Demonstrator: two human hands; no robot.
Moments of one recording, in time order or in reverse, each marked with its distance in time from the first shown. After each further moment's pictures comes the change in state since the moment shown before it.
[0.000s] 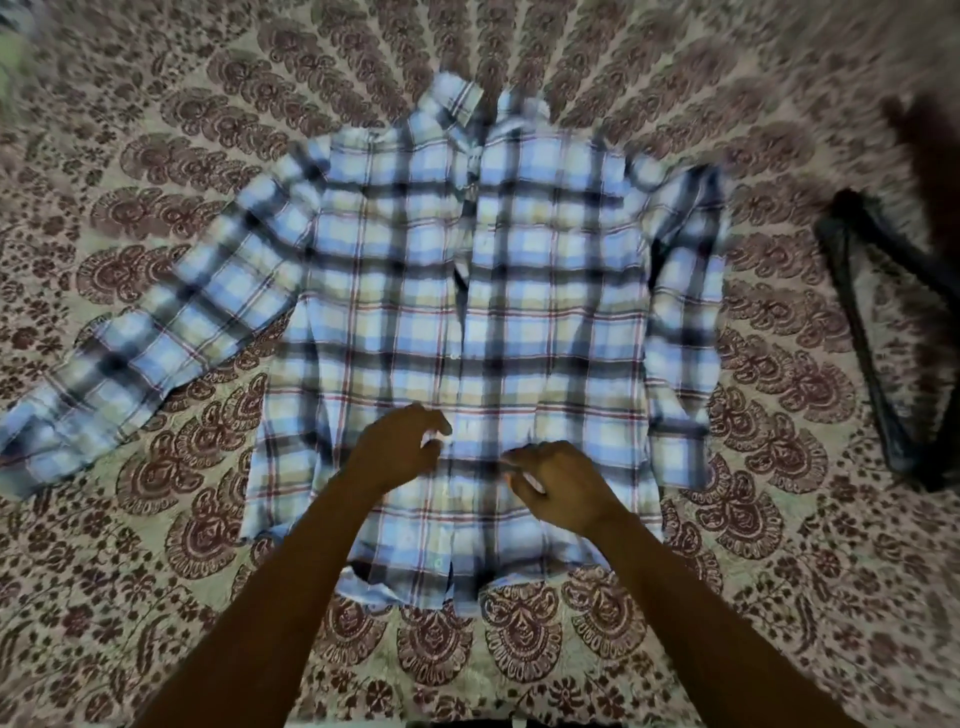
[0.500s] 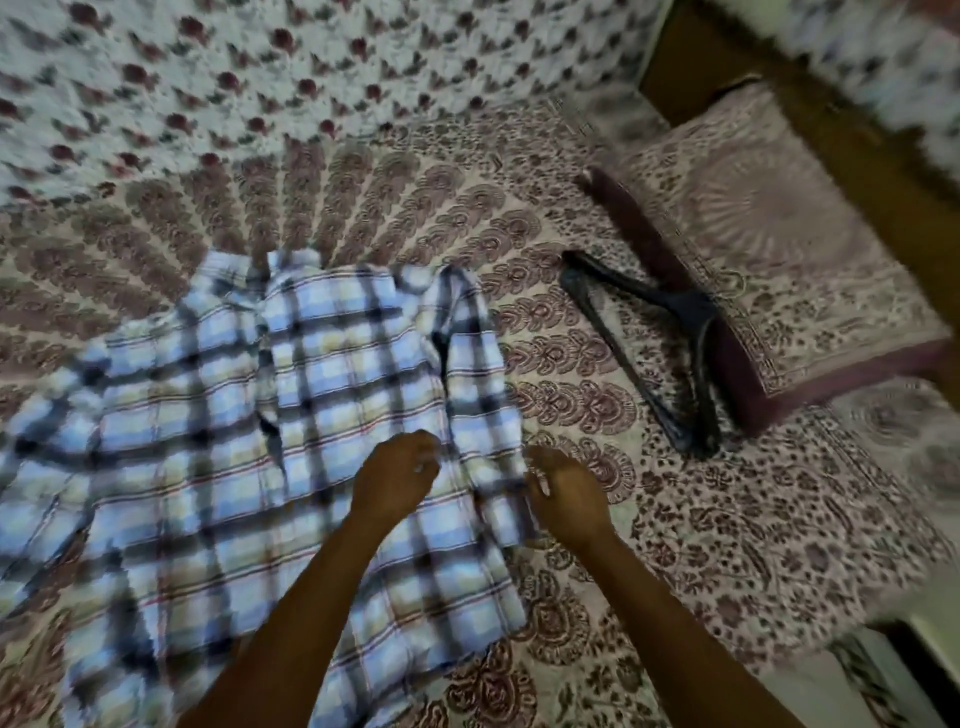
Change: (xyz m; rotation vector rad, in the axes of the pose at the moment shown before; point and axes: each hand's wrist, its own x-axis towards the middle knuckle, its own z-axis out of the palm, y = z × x) left_hand 0.076 0.215 0.029 -0.115 0.059 0.206; right_hand -0.104 0.114 -0.108 0.176 0.428 0.695
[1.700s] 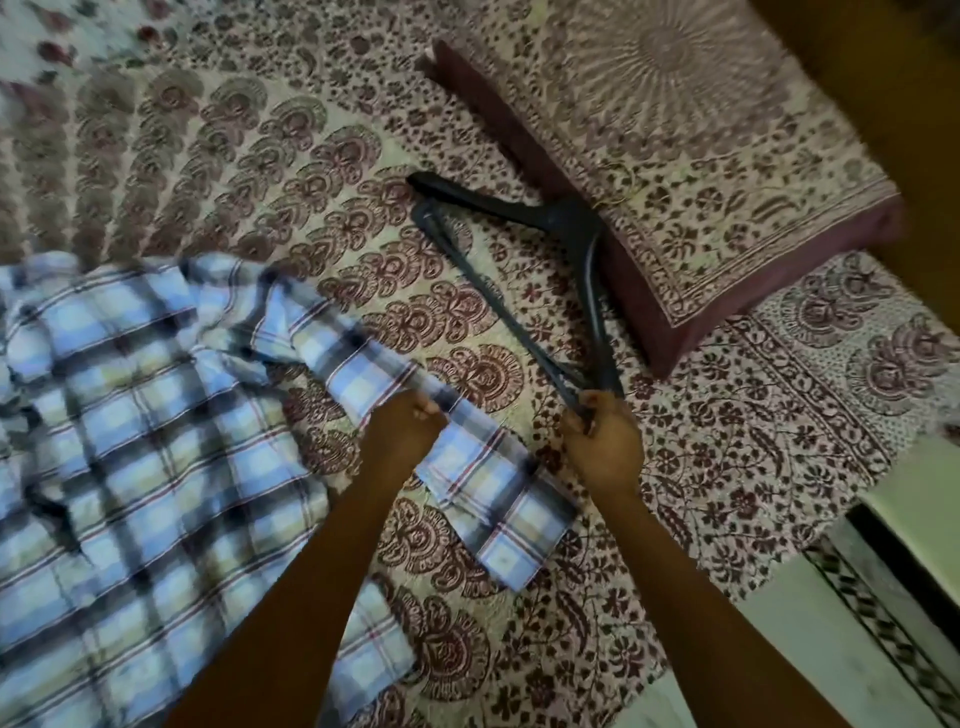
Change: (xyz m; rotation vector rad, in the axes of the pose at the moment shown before) left_hand 0.119 0.119 0.164 0.084 -0.125 -0.201; right_hand 0.035 0.191 -0.052 0.209 0.268 0.670
